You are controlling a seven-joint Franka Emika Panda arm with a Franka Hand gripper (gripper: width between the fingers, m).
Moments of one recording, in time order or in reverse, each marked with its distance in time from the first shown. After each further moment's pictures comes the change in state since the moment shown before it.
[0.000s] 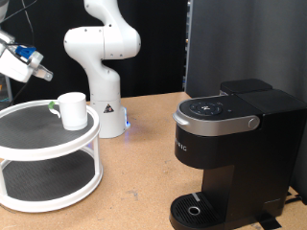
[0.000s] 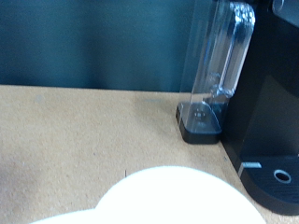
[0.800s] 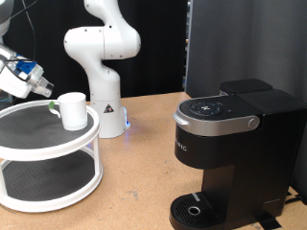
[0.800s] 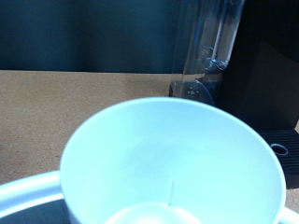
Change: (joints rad) arm 0.001 0.094 -0.016 -0.029 0.044 0.079 -0.061
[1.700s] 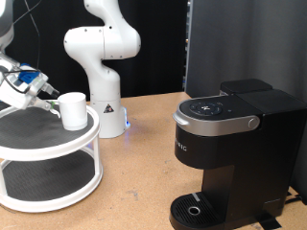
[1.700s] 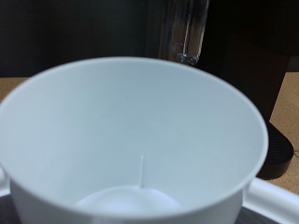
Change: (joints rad) arm 0.001 0.068 -0.016 -0.041 0.102 0.067 -0.037
